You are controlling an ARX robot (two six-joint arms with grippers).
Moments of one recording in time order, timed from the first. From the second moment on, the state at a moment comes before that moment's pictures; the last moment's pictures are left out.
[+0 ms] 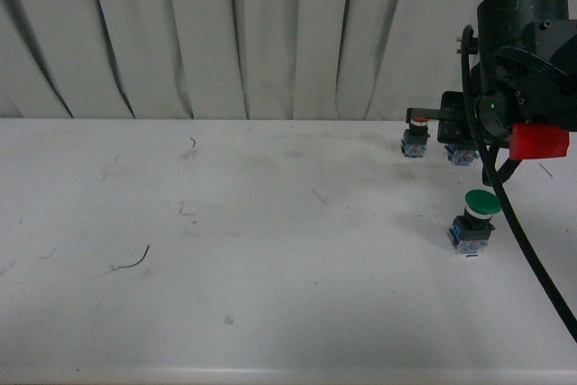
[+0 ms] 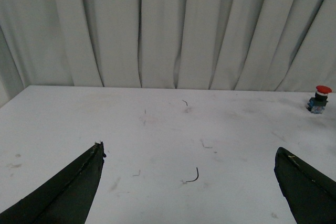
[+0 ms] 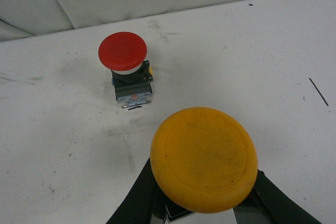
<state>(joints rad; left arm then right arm) 0.00 0.01 0.01 0.00 0.00 -0.01 0.17 2.29 1.48 0.25 0.35 0.19</state>
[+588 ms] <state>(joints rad) 0.00 0.01 0.01 0.00 0.00 -0.01 0.20 2.42 1.60 0.18 0.35 0.24</state>
